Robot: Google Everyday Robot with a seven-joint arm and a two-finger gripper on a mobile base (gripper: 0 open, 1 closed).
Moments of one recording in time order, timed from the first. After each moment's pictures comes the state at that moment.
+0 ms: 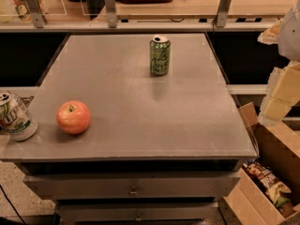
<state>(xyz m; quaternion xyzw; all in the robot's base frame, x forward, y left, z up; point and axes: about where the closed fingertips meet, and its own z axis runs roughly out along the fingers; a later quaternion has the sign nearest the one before) 0.438 -0.215 0.982 -0.60 0.78 -0.04 0.17</state>
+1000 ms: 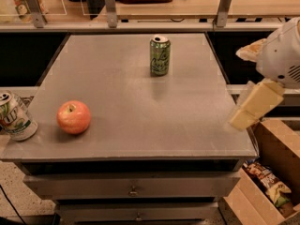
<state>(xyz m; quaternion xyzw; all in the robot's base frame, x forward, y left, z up) 0.441 -0.172 0.954 -0.57 0.78 0.06 0.26</state>
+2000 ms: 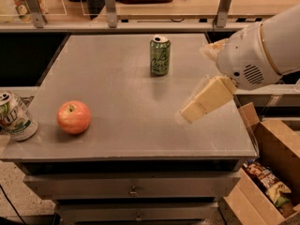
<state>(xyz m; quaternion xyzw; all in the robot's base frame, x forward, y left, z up) 0.449 -0.086 0.965 -0.53 0.75 0.17 0.36</state>
